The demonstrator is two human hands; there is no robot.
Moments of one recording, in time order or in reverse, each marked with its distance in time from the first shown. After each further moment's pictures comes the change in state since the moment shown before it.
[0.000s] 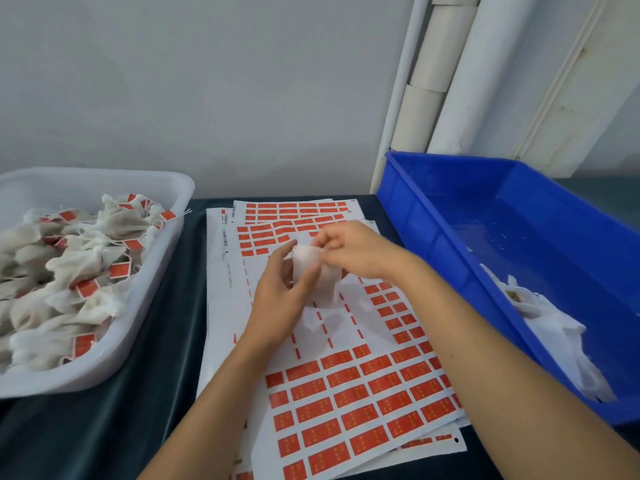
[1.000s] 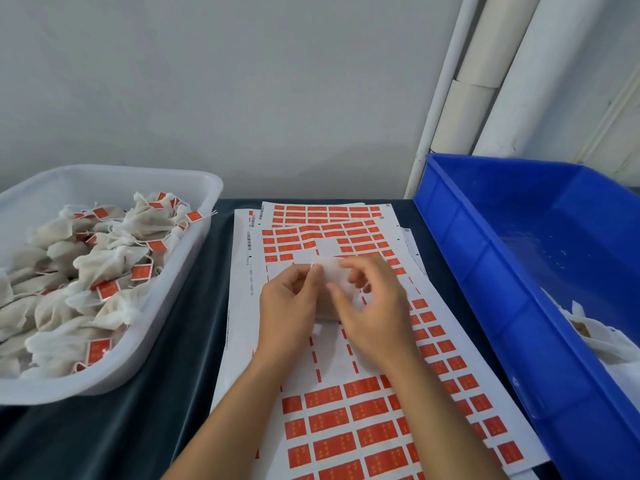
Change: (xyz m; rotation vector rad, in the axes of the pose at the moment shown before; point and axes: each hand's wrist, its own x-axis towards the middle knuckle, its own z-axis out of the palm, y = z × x) left_hand 0.010 -0.006 0.000 -0.049 0.251 -0.056; right_hand -0.018 0.044 0.094 0.027 0.675 -0.305
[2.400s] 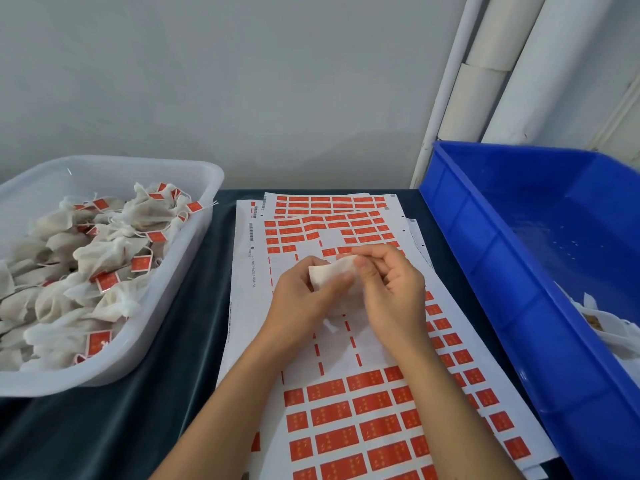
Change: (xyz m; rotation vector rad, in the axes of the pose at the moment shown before) left_hand 0.001 0.000 -0.004 -0.035 -0.228 -0.001; right_hand 0.006 -0.012 -0.011 0.304 0.039 0.264
